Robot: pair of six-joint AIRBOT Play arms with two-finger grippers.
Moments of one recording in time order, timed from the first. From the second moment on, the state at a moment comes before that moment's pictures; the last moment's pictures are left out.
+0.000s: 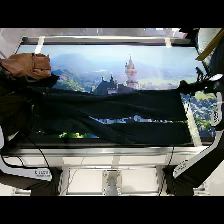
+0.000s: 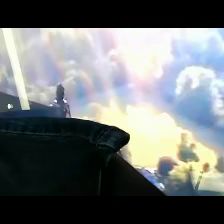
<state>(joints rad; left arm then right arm) 0.36 -1.57 1.60 1.60 -1.23 -1.75 -0.51 -1.98 1.78 -0.95 1.26 1.20</state>
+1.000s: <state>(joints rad) 0.24 -1.79 1.60 1.59 -0.61 -1.99 -0.45 -2.01 1.96 -1.09 1.07 1.47</state>
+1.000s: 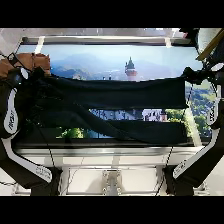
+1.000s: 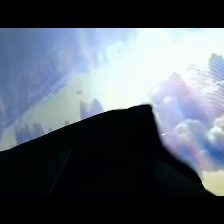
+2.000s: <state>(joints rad) 0.42 -1.18 0.84 1.69 -0.93 -1.91 -0.63 -1.31 1.59 -1.18 1.68 1.33</state>
